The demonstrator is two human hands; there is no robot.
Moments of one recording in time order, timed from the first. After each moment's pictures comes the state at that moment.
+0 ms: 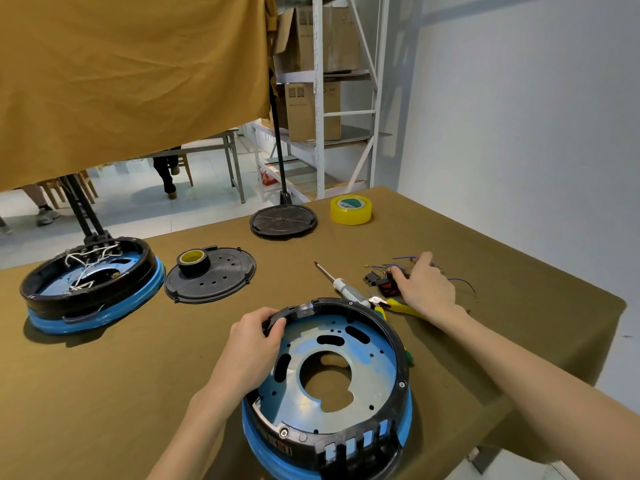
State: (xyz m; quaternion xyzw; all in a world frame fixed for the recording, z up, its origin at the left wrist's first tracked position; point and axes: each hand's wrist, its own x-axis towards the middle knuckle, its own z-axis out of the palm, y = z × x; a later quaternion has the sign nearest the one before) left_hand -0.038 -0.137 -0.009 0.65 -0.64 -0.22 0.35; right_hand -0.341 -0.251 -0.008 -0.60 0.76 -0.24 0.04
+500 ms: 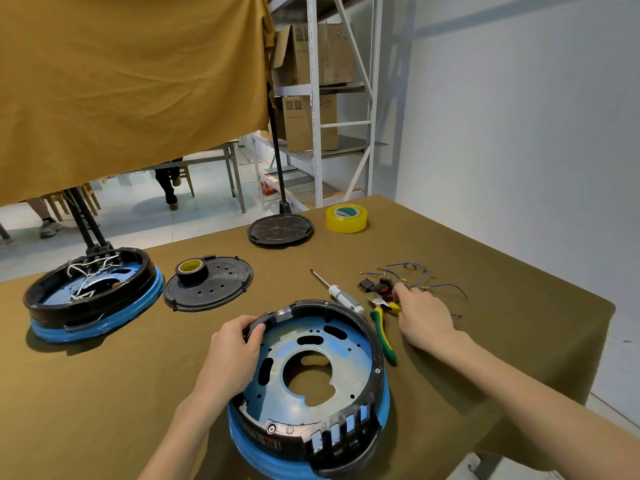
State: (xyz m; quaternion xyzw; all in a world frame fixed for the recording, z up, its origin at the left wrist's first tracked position) left_hand -0.030 -0.134 -0.010 0.68 -0.61 -0.19 0.37; right_hand -0.345 -0.203 -0.012 -0.71 0.70 -0.08 -0.01
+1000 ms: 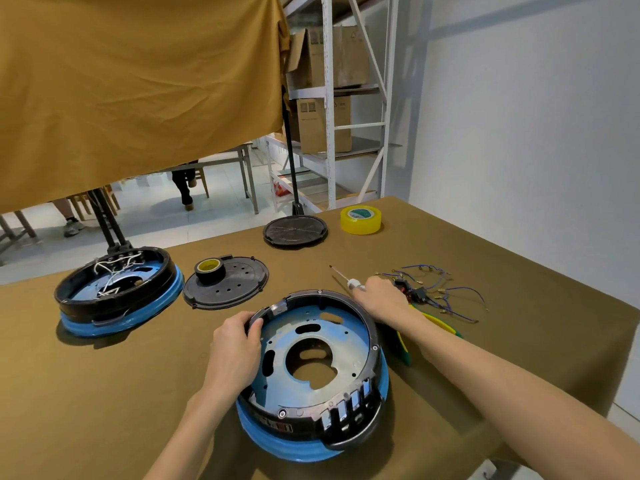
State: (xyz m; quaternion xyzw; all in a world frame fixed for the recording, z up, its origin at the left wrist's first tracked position) left_hand -0.013 -0.130 -0.006 0.70 -0.58 -0.14 0.40; right_hand -0.263 -0.250 0.005 -0.69 0.68 -0.17 0.20
